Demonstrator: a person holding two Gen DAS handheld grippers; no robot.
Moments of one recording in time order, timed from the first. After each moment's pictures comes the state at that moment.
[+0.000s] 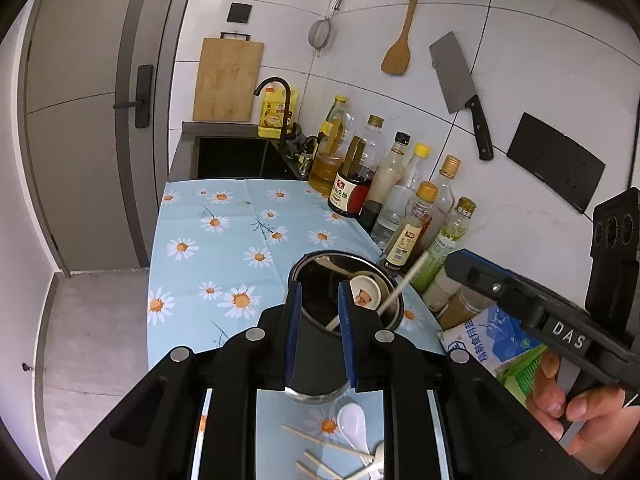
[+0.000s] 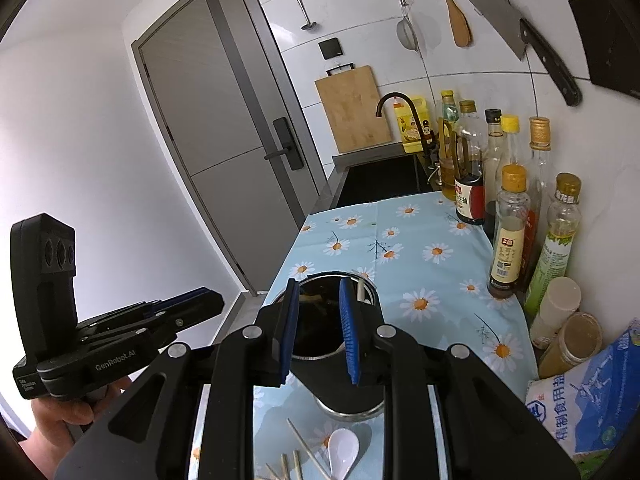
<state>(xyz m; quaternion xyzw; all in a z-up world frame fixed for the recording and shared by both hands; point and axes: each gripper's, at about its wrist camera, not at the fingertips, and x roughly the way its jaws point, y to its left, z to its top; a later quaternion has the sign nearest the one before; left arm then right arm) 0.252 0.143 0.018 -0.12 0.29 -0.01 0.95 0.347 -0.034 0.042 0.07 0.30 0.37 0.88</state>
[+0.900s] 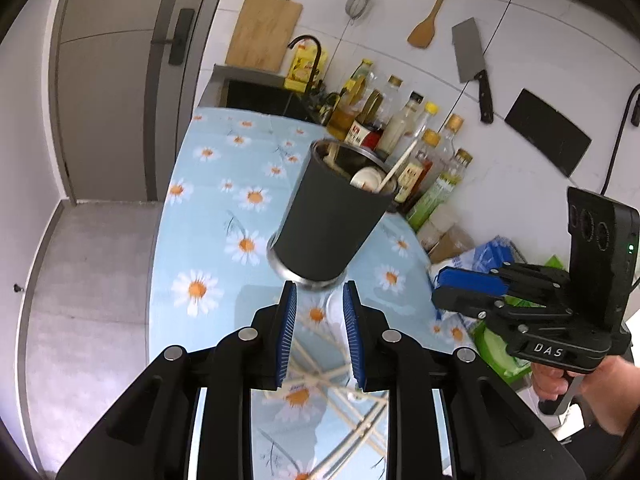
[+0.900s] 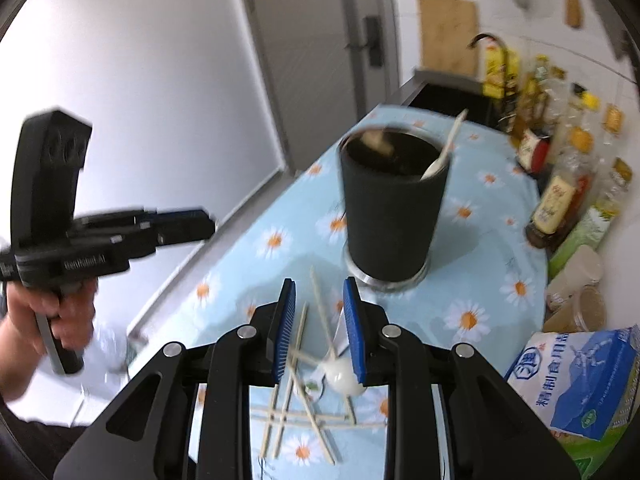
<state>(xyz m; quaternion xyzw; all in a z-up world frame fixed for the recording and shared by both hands) 0.154 0.129 -0.033 -0.19 0.35 0.02 0.92 0.275 -0.029 -0.006 -0.14 0.40 0.48 0.76</state>
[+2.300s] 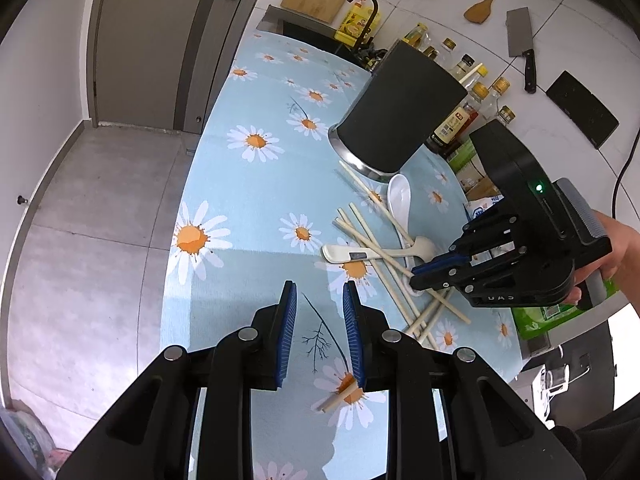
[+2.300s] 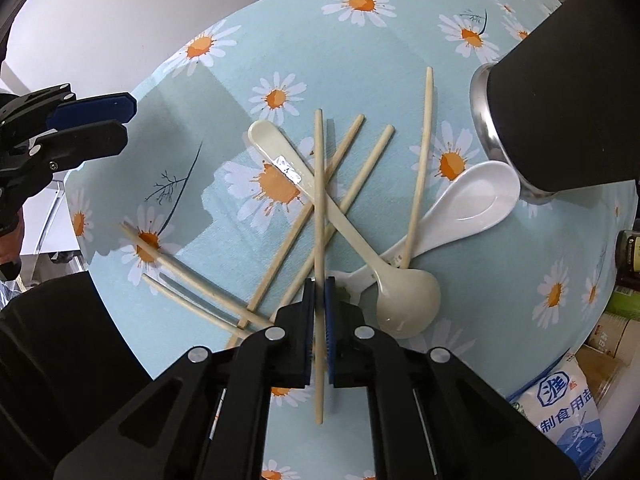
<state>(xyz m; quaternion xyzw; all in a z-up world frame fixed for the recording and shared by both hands) 0.078 0.136 -0.136 -0.26 0.40 0.05 0.88 0.234 0.084 -0.159 -0.45 0.55 0.47 0.52</state>
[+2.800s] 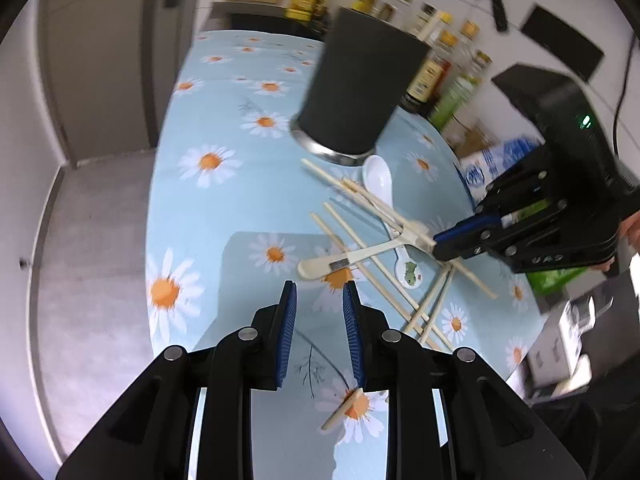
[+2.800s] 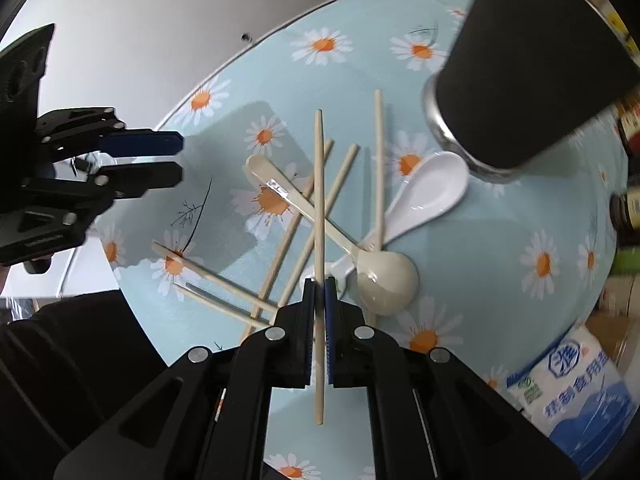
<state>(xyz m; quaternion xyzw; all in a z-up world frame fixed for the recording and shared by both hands) 0.122 0.118 -0.123 -0.15 0.45 -0.01 0.88 0.260 0.056 -0.121 -0.35 0.56 0.48 0.57</state>
